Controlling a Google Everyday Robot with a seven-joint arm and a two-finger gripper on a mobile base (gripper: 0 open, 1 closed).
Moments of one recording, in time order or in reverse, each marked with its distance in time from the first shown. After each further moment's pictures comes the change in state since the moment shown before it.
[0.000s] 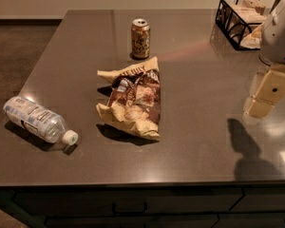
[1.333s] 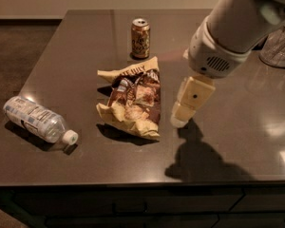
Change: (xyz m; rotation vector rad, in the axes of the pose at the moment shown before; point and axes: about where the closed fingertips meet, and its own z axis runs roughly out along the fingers) arm -0.104 0.016 0.055 -0.067 -0.148 0.041
